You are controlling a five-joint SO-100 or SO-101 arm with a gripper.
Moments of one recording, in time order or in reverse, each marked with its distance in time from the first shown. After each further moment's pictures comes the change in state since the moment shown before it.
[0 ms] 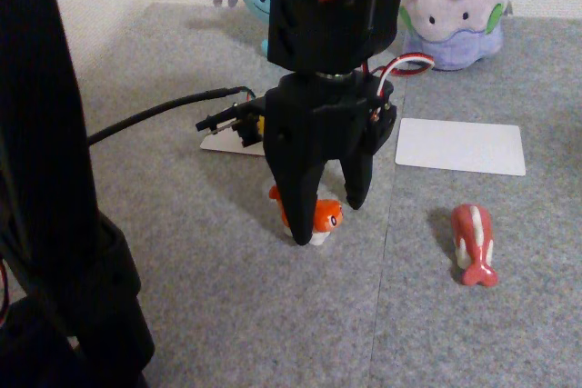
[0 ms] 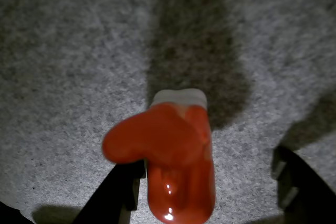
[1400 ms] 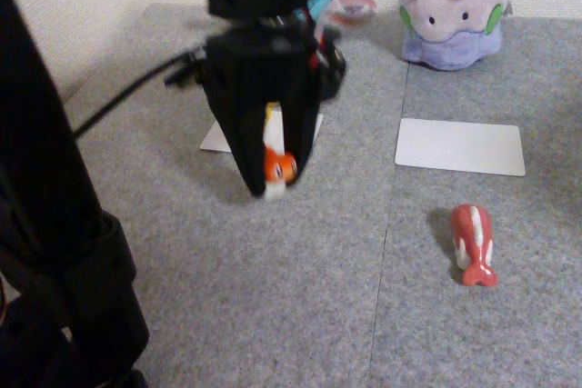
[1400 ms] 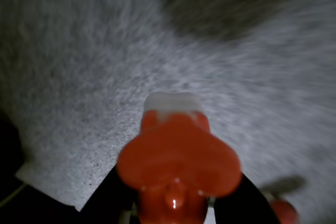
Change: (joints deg) arm -10.7 12.7 0.4 7.0 19.9
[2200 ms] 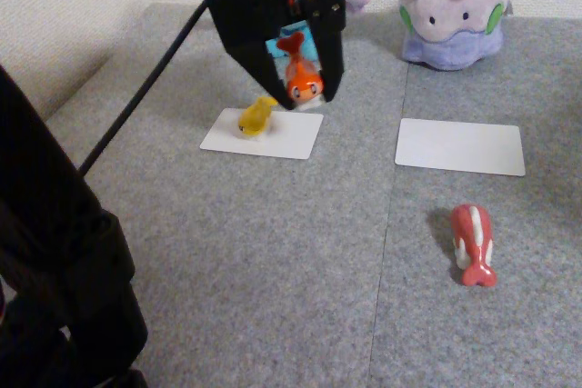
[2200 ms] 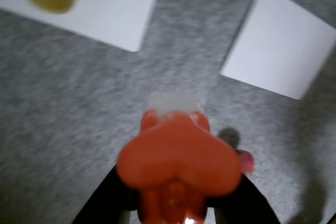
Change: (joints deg) arm 1.4 9.7 0.2 -16.6 31.9
